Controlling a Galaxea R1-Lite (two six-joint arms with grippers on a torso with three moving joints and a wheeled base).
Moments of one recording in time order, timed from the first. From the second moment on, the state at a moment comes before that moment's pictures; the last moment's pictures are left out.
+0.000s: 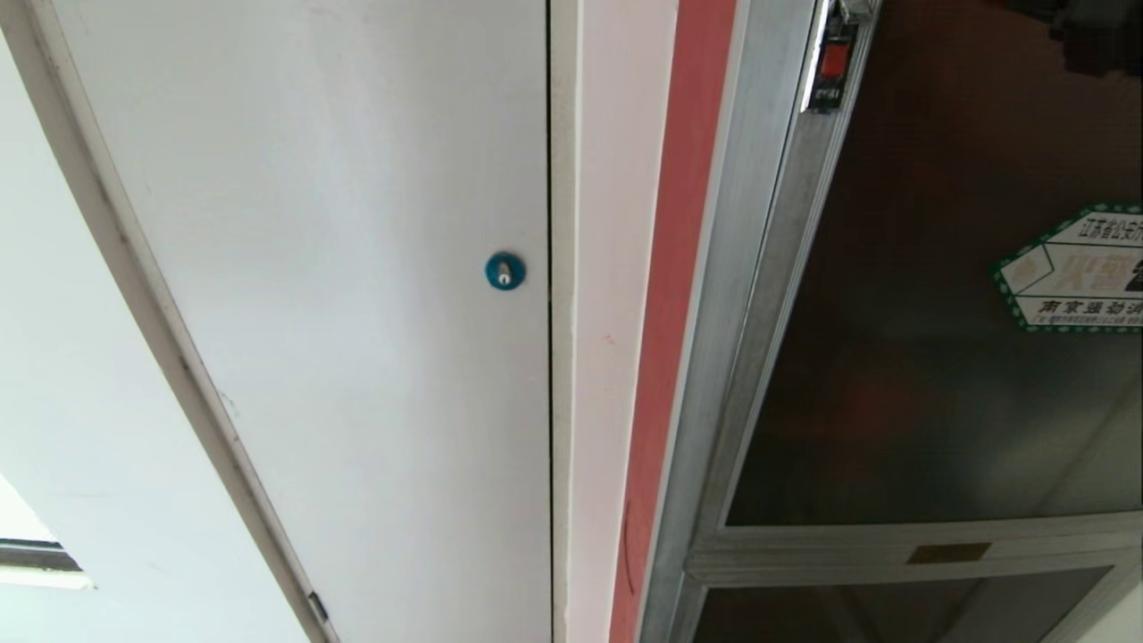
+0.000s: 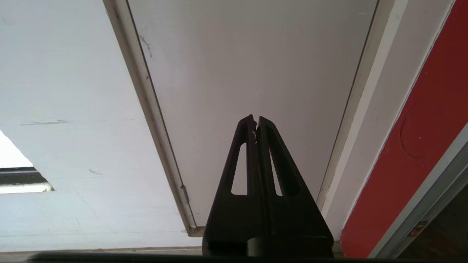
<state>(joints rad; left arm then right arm) -0.01 0.00 0.00 -0.02 -0.02 0.03 0.48 1.37 -1.46 -0.12 0.16 0.13</state>
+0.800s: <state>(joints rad) -0.01 0.00 0.00 -0.02 -0.02 0.03 0.41 1.46 -1.49 -0.14 0.14 0.13</state>
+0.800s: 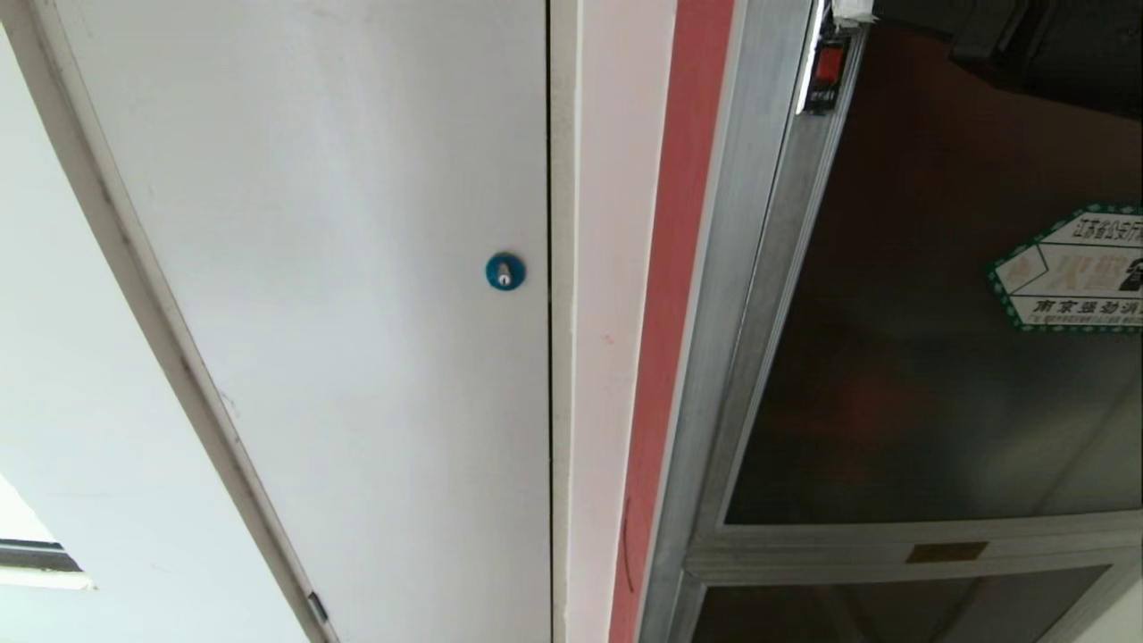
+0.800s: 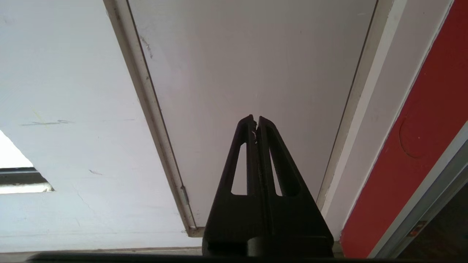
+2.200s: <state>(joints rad) -0.01 0.00 0.00 -0.02 -0.02 0.03 0.34 1.52 -1.47 -0.13 0.14 0.14</state>
